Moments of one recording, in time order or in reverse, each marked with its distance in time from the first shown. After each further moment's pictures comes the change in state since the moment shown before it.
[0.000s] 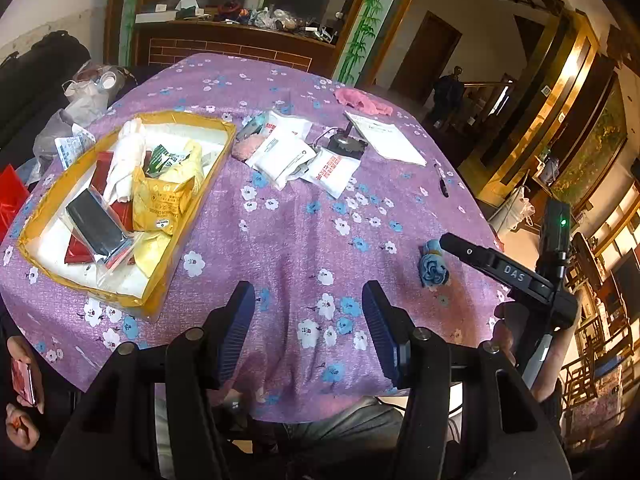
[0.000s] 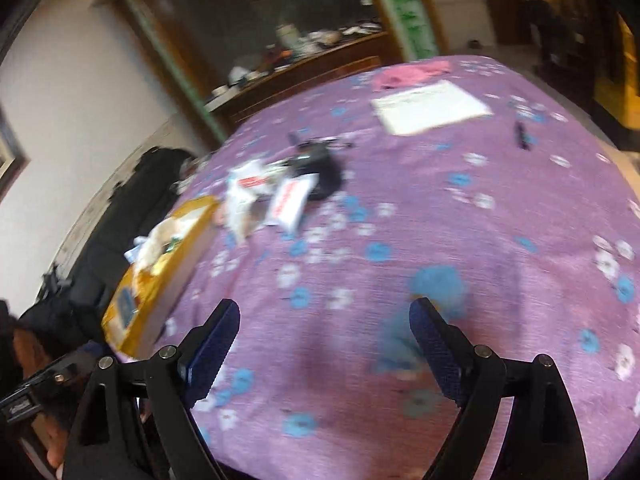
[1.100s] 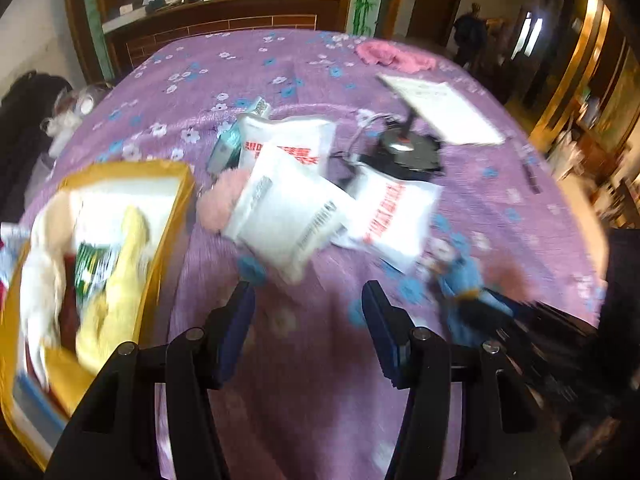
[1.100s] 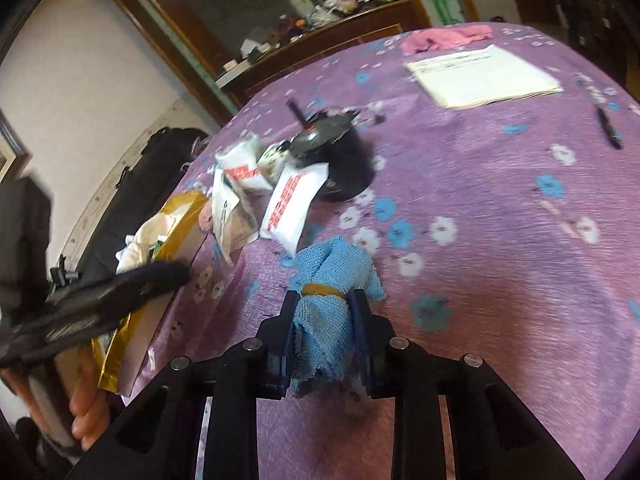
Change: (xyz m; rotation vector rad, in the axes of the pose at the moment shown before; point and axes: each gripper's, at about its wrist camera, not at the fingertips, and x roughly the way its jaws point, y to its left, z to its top) left arm 0.184 -0.001 0.105 0.171 0.165 0.201; right arm 0.137 0.008 0.046 -0.033 0.112 0.124
